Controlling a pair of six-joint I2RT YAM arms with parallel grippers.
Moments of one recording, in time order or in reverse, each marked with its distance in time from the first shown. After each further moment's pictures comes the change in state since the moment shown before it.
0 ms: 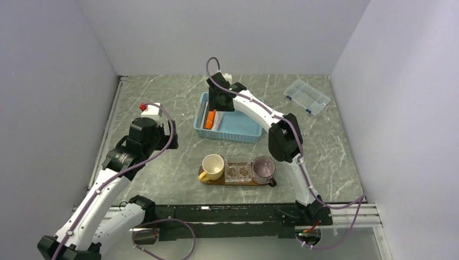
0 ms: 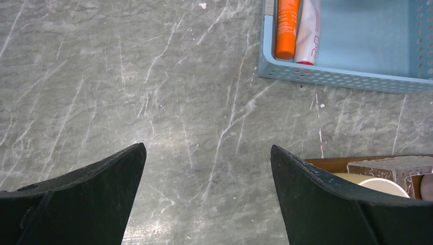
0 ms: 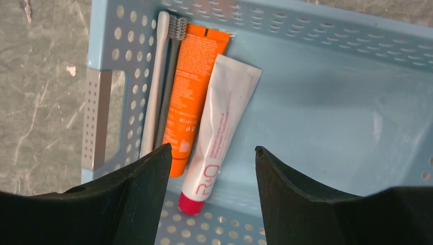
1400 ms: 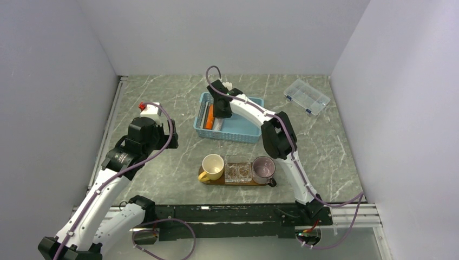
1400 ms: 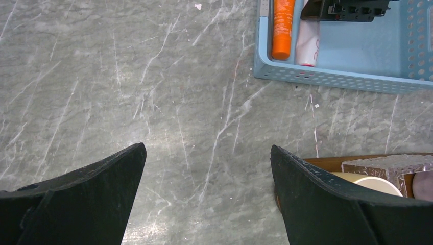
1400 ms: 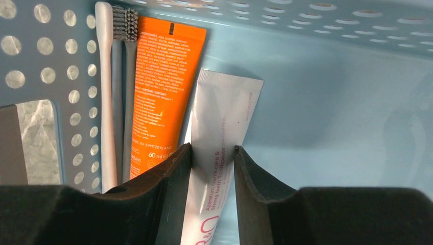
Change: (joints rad) left arm 0.021 -0.002 0.000 0.007 0.035 0.000; right arm -0.023 0.140 0.009 0.048 -0.013 0.039
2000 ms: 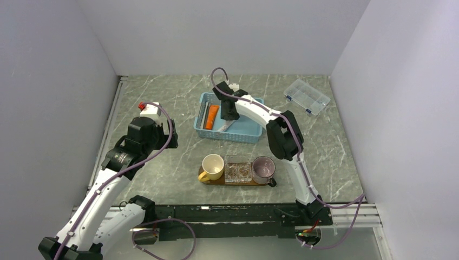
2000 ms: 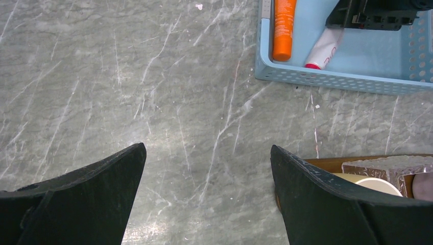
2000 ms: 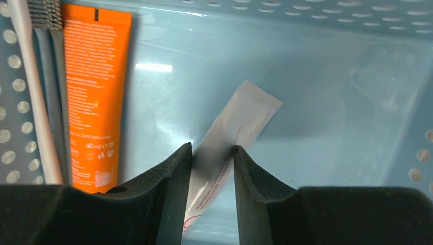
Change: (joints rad) left arm 0.007 0.000 0.000 0.000 0.003 0.000; right arm -0.016 -0.093 -0.144 -0.004 0.075 -0.010
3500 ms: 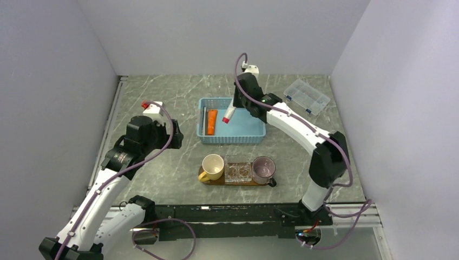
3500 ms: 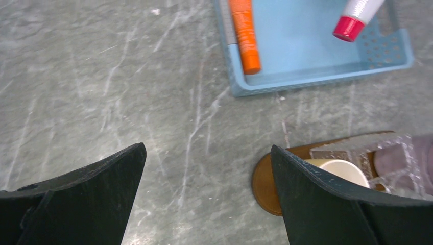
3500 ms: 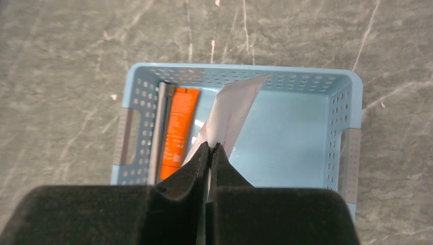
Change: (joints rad) left arm 0.011 0.000 0.000 0.030 0.122 0.013; right arm -0.004 -0.572 -0.433 0.334 0.034 -0.137
